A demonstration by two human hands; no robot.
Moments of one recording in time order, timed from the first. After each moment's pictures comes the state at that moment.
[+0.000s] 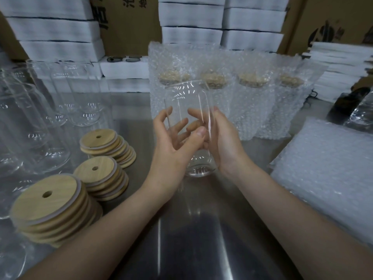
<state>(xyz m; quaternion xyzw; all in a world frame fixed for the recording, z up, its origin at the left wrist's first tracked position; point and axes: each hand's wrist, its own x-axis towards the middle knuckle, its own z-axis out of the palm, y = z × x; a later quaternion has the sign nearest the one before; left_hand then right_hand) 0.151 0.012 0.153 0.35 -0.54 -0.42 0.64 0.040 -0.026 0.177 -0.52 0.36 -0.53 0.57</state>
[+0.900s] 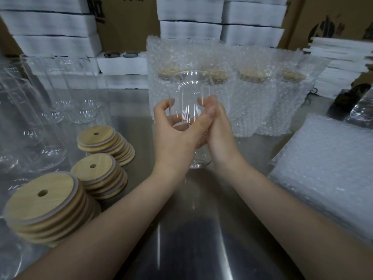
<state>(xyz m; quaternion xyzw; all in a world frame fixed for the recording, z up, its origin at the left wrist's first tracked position) 0.135 0.006 0.173 0.39 -0.47 -0.41 0.68 0.055 -0.026 0.175 -0.55 0.40 -0.58 0.44</state>
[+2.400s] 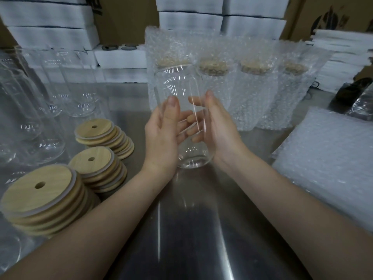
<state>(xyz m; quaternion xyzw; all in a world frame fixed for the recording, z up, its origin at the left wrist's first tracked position) 0.149 0.005 0.162 0.33 -0.41 -0.48 0.70 0.049 -0.025 0.175 -0.53 0.41 -0.54 0.51</state>
